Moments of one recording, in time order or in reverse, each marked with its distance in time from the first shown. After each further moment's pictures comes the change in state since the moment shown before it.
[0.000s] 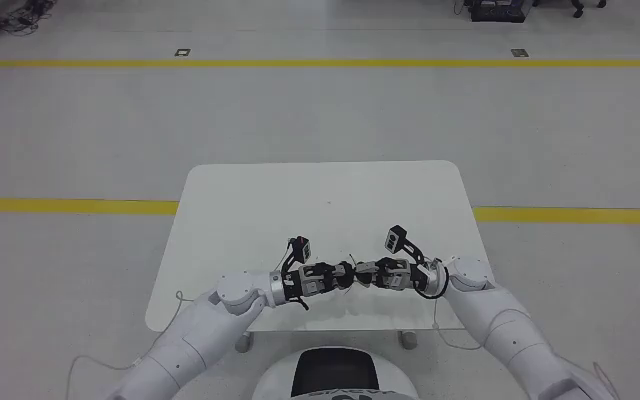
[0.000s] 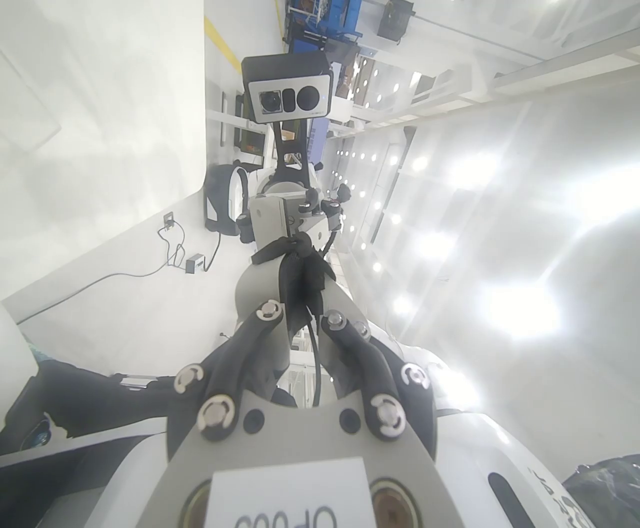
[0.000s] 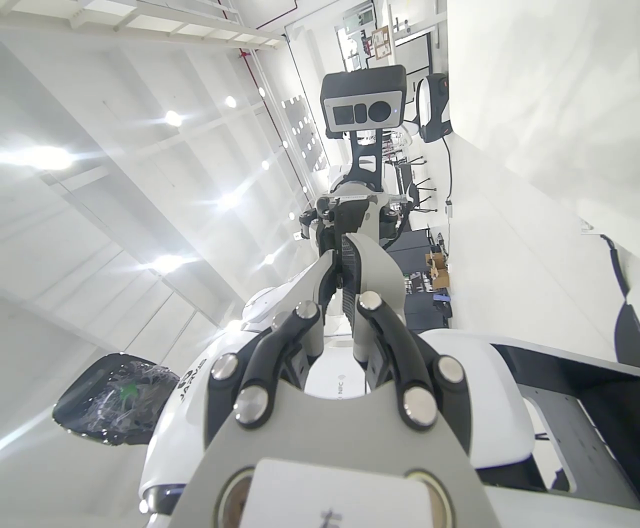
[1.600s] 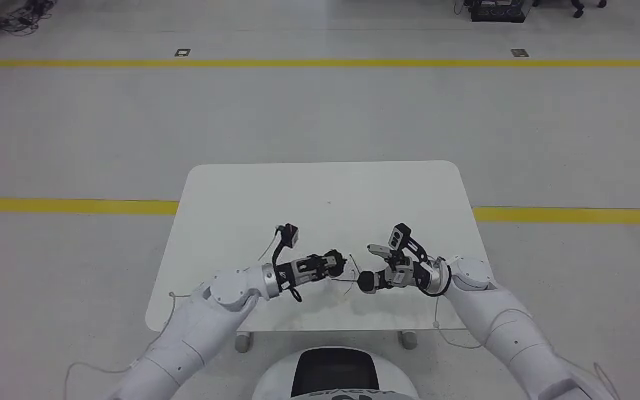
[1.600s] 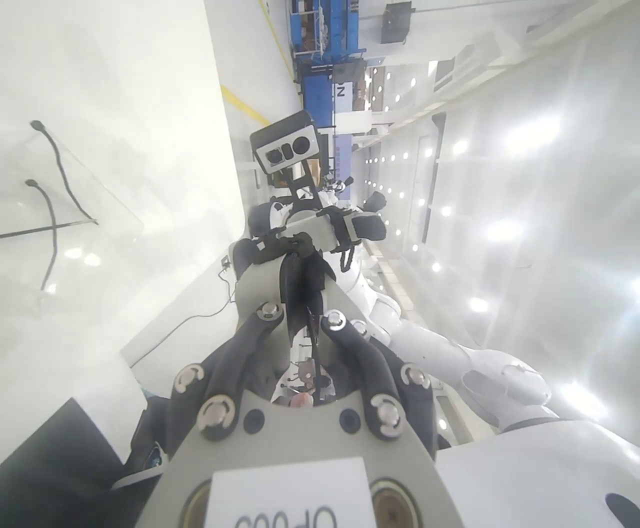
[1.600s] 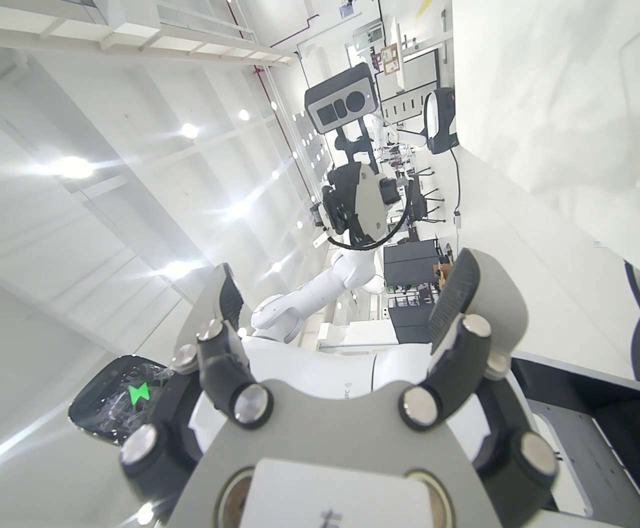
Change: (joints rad) left arm 0.026 -0.025 -0.111 0.012 0.272 -0.158 0.056; right arm -0.003 -0.003 0.020 0.017 0.027 -0.004 -0.014
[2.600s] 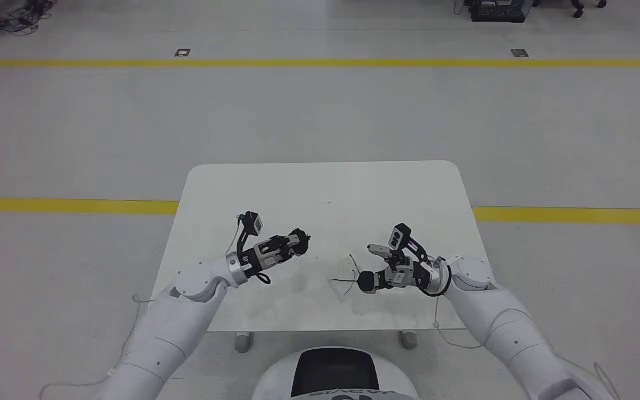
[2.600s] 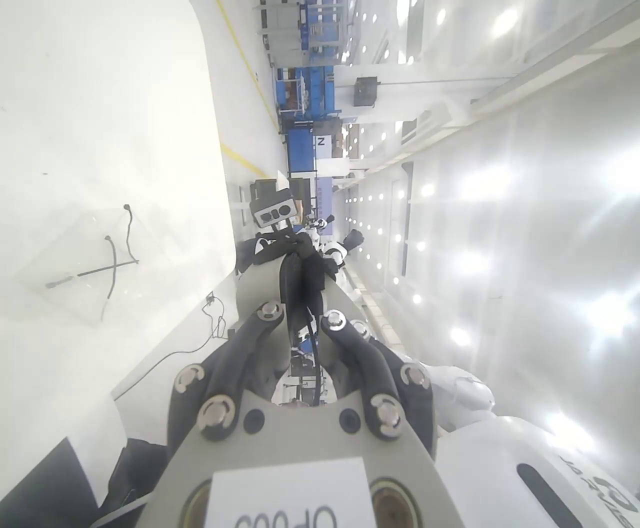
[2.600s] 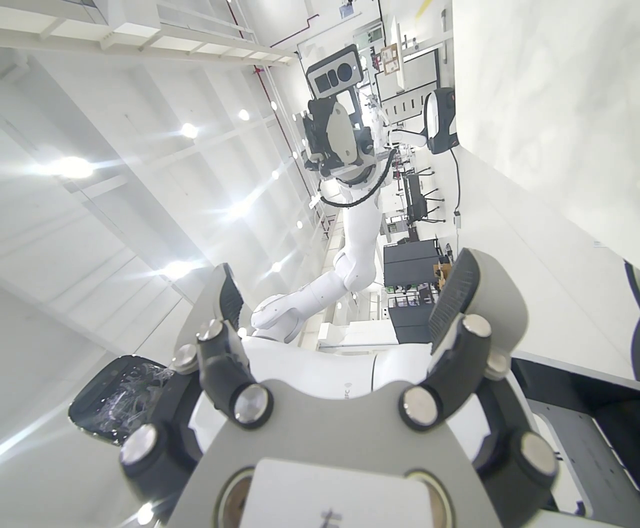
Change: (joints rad) left arm 0.058 0.018 -0.256 0.049 -0.115 0.000 -0.130; right arm 0.000 0.000 0.000 0.000 0.000 0.000 0.000
